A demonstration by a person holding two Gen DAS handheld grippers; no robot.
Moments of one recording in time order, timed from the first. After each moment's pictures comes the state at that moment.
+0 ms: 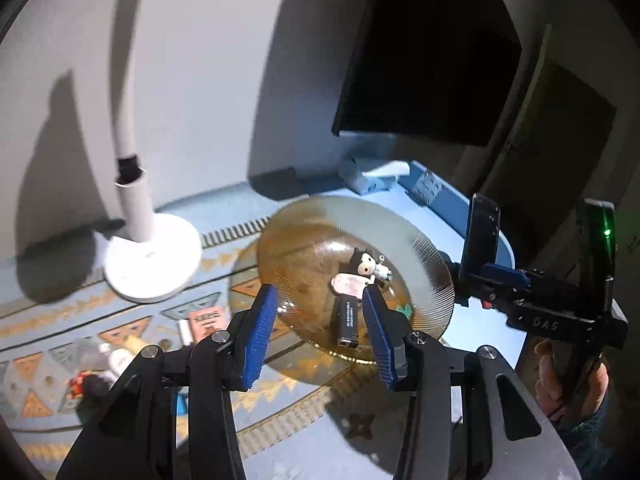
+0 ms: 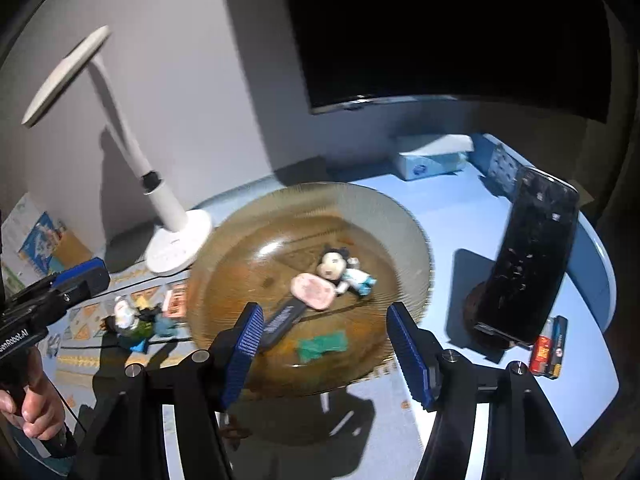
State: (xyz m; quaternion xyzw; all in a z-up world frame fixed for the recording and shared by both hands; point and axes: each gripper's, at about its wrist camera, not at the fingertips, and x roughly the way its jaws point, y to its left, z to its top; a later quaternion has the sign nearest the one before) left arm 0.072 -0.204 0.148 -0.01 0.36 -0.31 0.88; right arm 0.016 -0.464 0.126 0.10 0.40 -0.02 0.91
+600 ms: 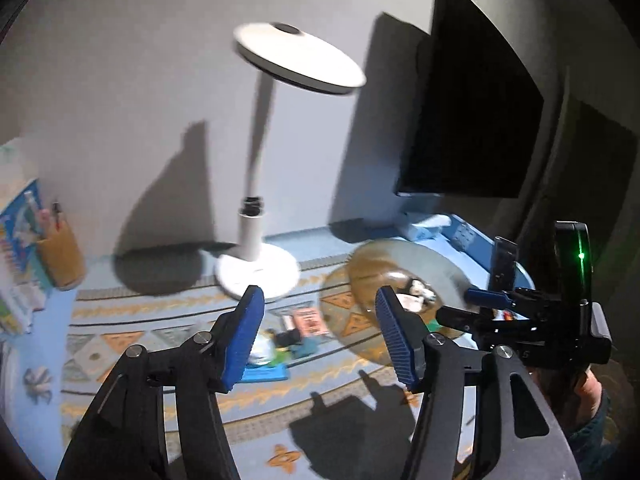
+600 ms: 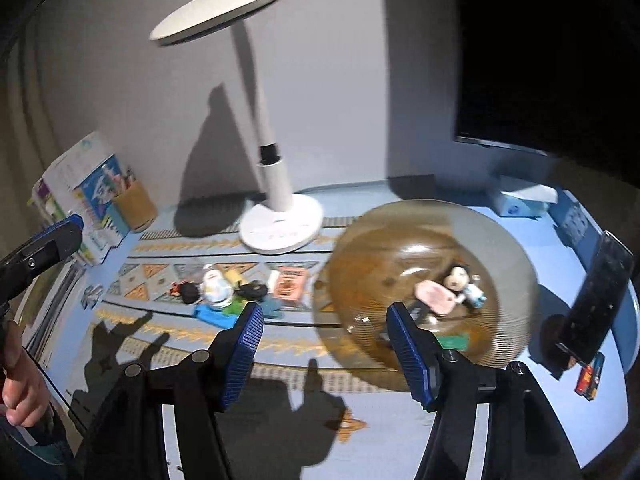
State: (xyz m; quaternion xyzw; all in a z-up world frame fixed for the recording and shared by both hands) left arm -0.007 -0.078 0.191 -0.04 0.28 -0.21 0.94; right arm 0.003 -0.329 0.148 0.03 0.38 0.08 0.92
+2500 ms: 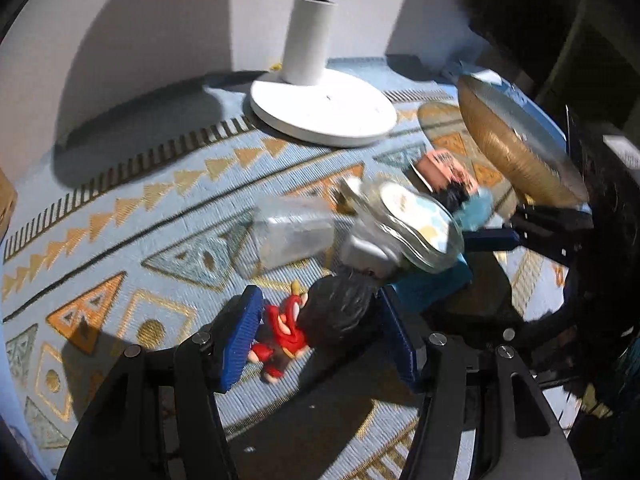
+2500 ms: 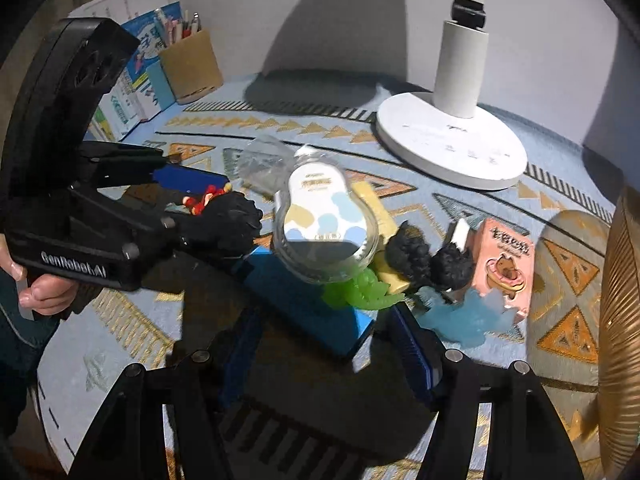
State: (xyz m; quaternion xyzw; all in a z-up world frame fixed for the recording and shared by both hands) left arm 0.141 -0.017 -0.010 0.06 0.48 -0.30 0.82; right arm 0.104 -0.174 -0.017 -0.08 0.47 0.24 0.84
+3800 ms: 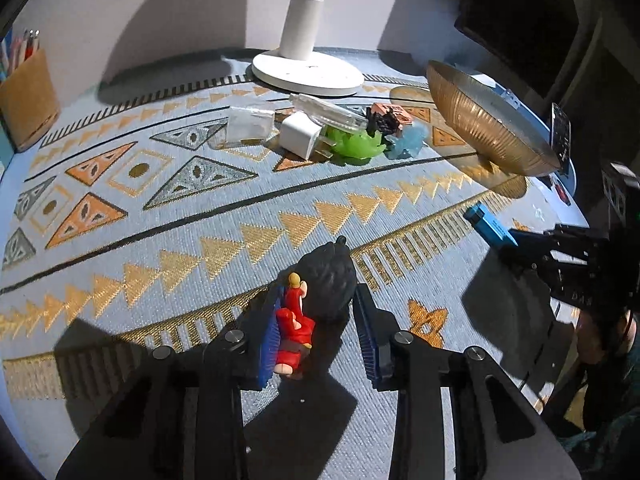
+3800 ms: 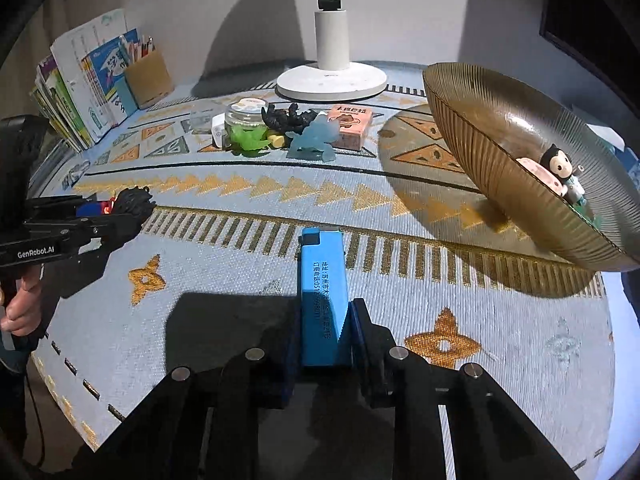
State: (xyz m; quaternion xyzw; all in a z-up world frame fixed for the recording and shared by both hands) left arm 0.031 -0.016 -0.009 0.00 0.48 -0.24 0.84; right arm -0.014 -0.275 -0.009 -0.04 0.48 0.13 0.87
